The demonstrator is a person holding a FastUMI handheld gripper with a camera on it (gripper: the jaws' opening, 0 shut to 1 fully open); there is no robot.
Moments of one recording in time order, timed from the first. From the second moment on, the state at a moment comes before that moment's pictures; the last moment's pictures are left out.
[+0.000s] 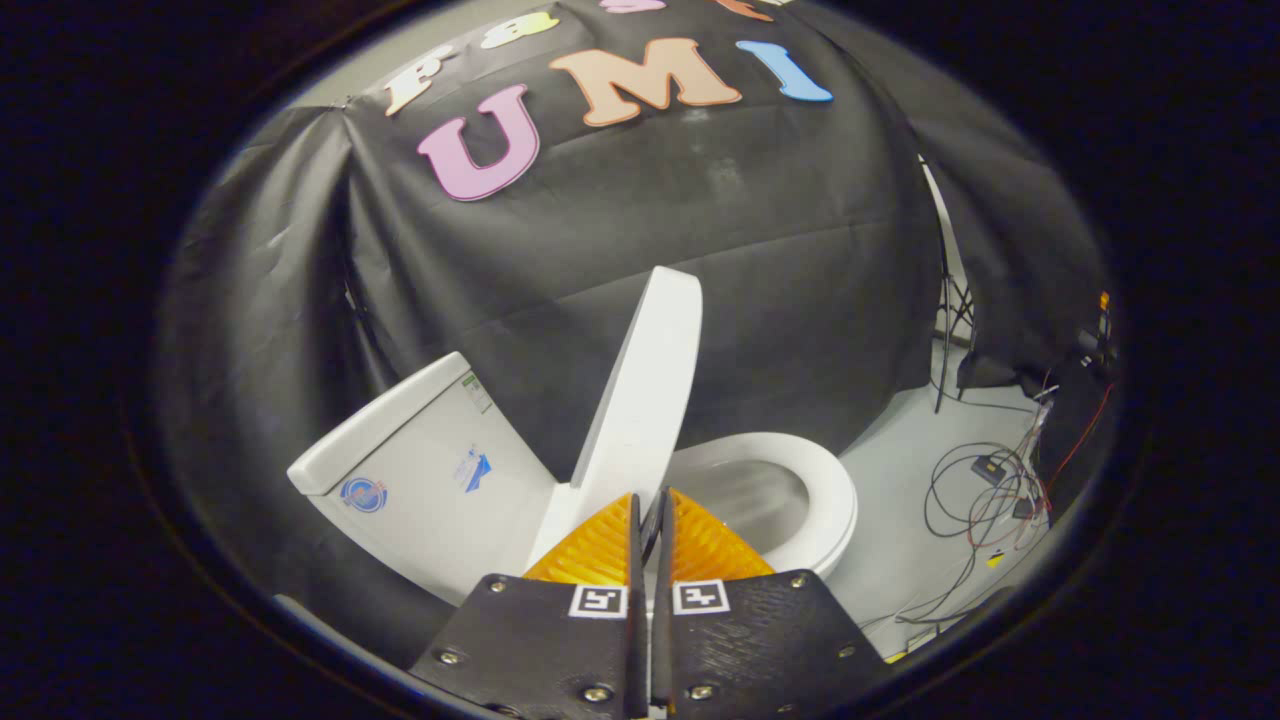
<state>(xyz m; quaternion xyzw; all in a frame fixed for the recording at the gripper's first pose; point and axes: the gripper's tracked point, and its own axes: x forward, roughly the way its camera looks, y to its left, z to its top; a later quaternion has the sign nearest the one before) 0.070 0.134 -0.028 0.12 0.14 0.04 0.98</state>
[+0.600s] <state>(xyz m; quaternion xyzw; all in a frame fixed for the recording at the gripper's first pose) 0.066 0.187 0.003 0.10 0.10 0.09 0.99</state>
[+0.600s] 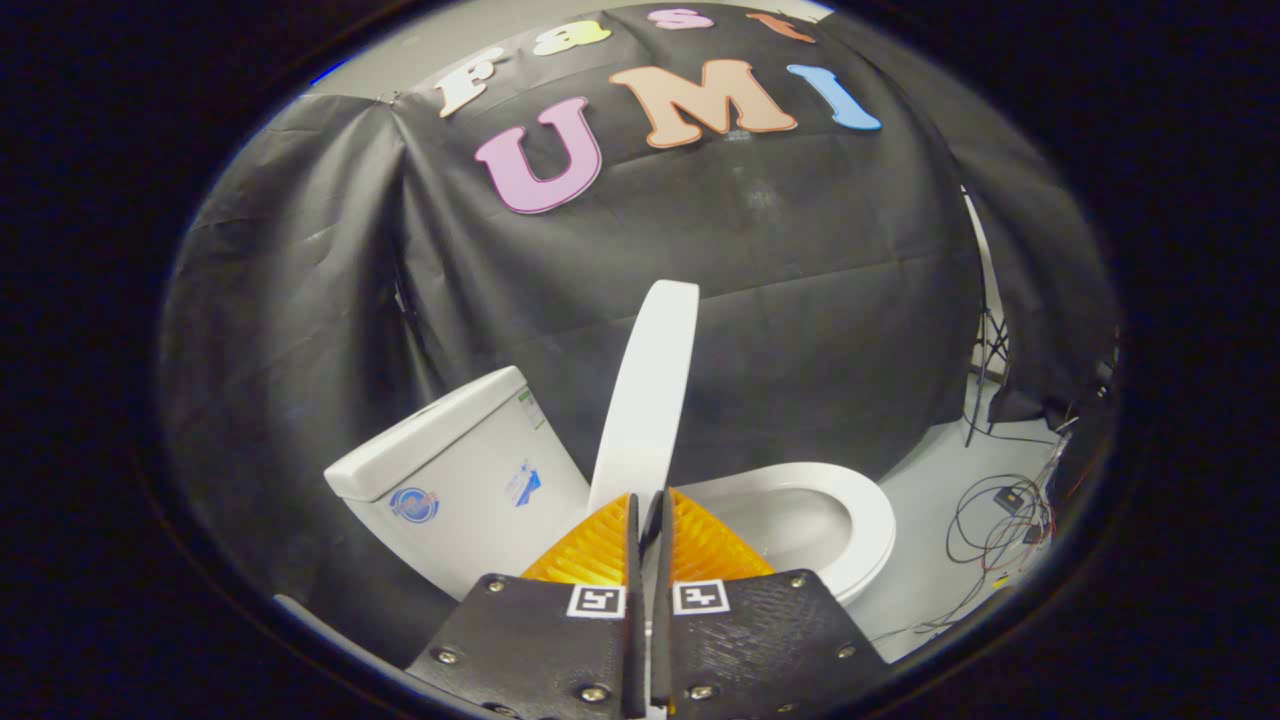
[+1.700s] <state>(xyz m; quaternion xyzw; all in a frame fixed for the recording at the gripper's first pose) 0.061 0.278 0.029 0.06 0.06 0.17 0.98</state>
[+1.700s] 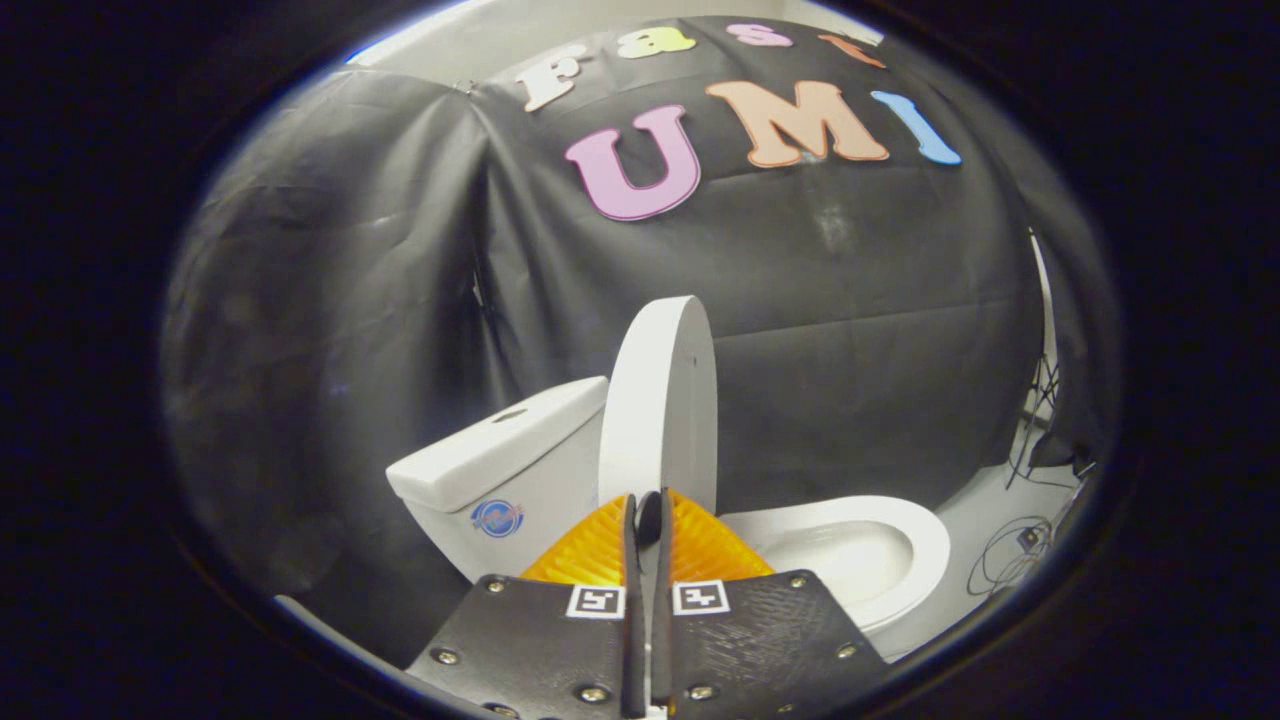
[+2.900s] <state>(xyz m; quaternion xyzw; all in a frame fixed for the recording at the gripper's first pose) 0.062 0.379 0.022 0.03 0.02 0.22 0.98</state>
